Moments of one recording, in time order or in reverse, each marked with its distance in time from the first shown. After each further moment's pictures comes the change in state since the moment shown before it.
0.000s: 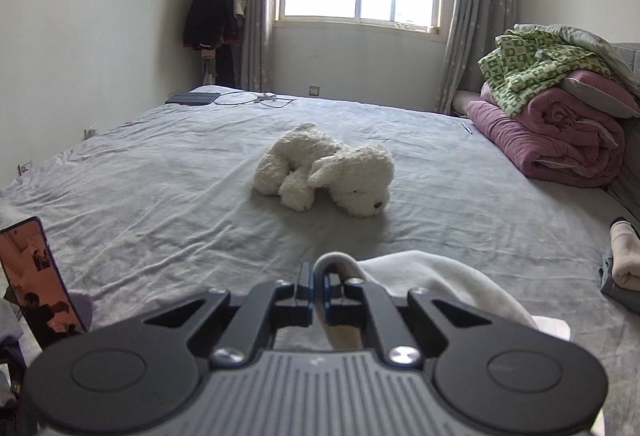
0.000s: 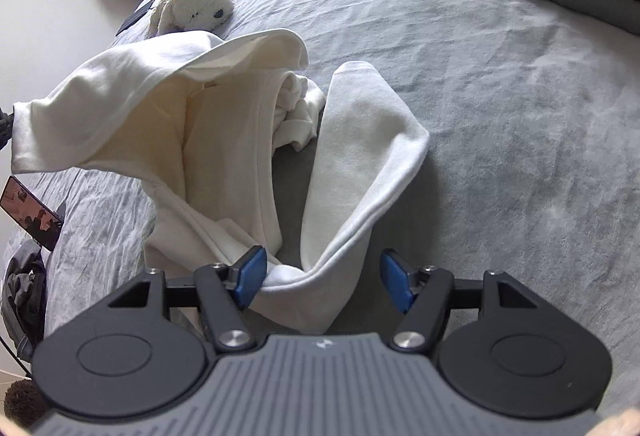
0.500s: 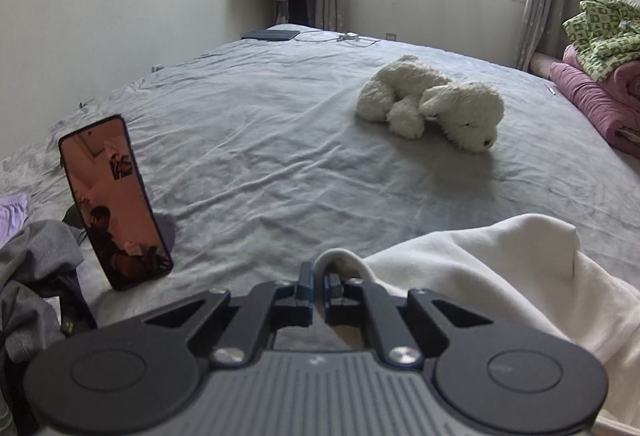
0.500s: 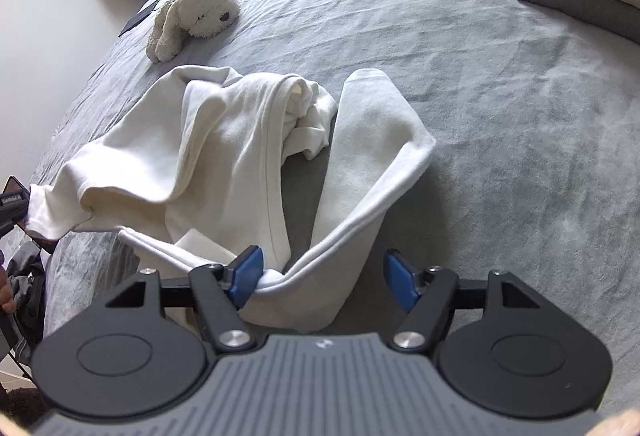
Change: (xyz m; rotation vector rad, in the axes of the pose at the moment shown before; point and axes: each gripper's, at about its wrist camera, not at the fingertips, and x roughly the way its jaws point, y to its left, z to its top) left arm 0.031 0.074 -0.050 -0.065 0.188 0.202; right arm 0.005 0.007 0.005 -0.012 -0.010 0.001
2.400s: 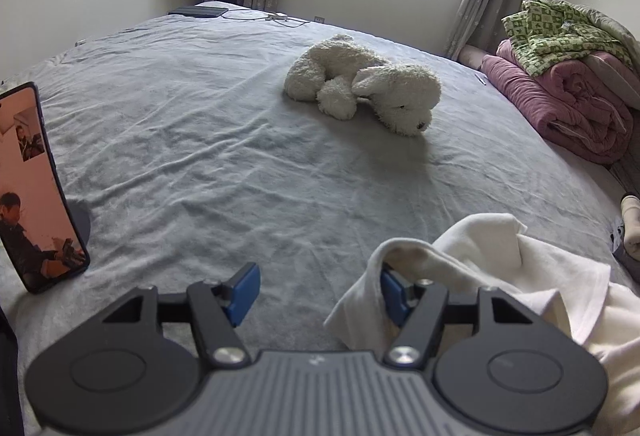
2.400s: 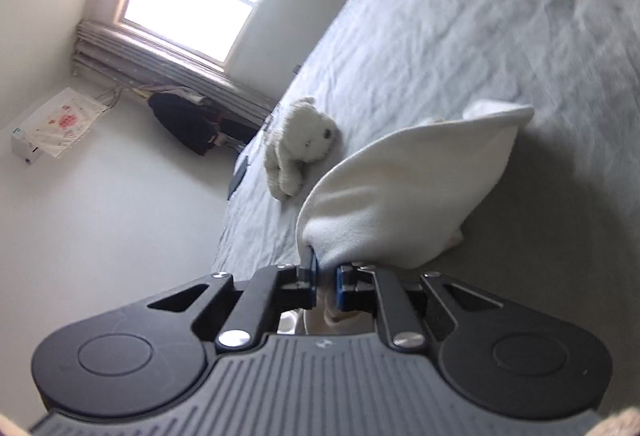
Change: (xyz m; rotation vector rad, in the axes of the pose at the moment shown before) left arm 0.015 0.005 0.006 0.021 0.003 -0.333; right arm -0.076 0.049 -0.016 0.423 -0.393 0.439
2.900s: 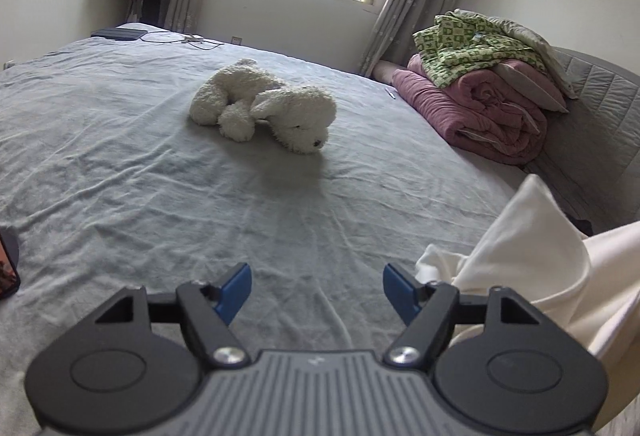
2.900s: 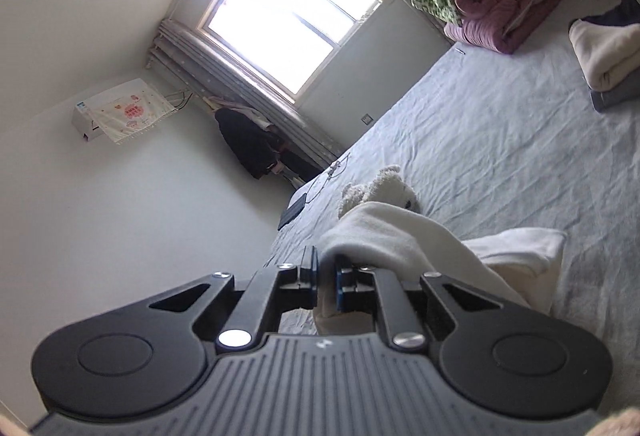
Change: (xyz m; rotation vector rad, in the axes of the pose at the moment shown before) left arm -0.025 -0.029 -0.003 0.040 -0.045 -0.267; right arm -0.038 0.083 0.020 -0.203 -0.111 0.103
